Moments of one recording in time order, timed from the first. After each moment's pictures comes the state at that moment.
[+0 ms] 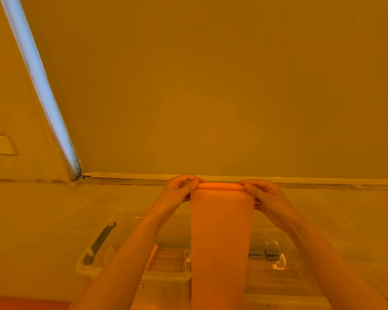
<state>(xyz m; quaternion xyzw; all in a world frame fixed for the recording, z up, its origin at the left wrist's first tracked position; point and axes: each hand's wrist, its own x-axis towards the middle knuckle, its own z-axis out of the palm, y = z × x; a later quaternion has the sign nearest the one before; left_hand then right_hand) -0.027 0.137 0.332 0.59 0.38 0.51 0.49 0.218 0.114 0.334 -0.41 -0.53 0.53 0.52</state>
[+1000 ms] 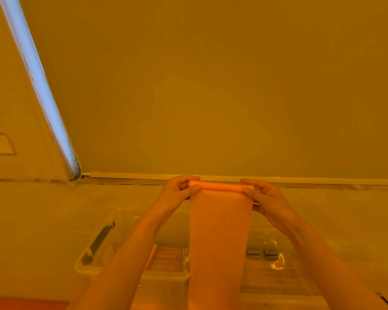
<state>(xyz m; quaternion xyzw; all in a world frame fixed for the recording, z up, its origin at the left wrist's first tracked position) -0.028 0.136 0.330 0.60 0.42 0.49 0.48 0.221 0.118 0.327 -0.42 -0.52 0.53 0.52</state>
